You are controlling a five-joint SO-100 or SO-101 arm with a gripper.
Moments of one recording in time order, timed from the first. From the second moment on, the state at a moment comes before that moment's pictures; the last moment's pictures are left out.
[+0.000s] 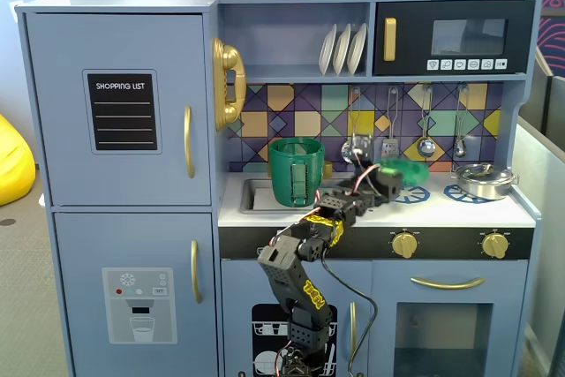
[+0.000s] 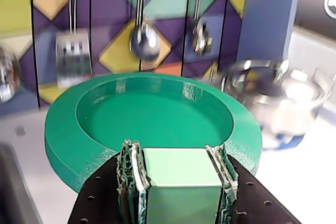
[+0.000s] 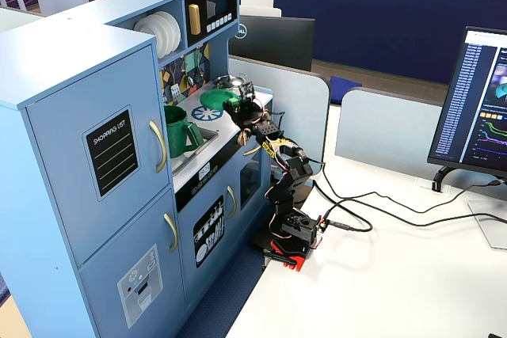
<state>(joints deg) 32.9 119.6 117.4 -4.7 -98.3</state>
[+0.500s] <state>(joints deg) 33.6 111.8 122.6 -14.8 -100.2</state>
